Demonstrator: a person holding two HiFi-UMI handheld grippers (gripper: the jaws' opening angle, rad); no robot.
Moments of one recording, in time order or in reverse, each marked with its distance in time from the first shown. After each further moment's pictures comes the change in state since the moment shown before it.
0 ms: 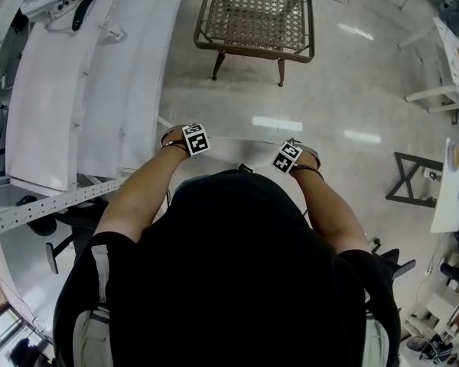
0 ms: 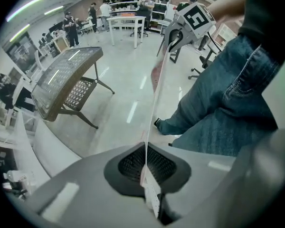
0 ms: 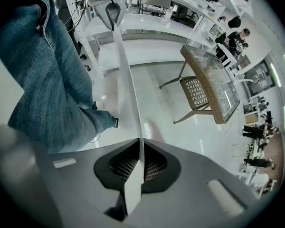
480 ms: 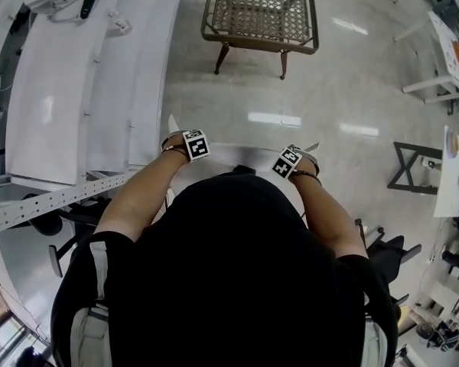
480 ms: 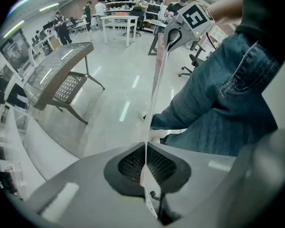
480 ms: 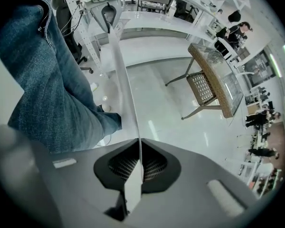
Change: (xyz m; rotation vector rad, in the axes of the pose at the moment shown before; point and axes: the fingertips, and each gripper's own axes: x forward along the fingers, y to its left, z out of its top) left arm 0.009 -0.062 -0.071 0.035 -0.002 -0.084; right arm -0.013 0.098 0.021 0.067 0.037 0.046
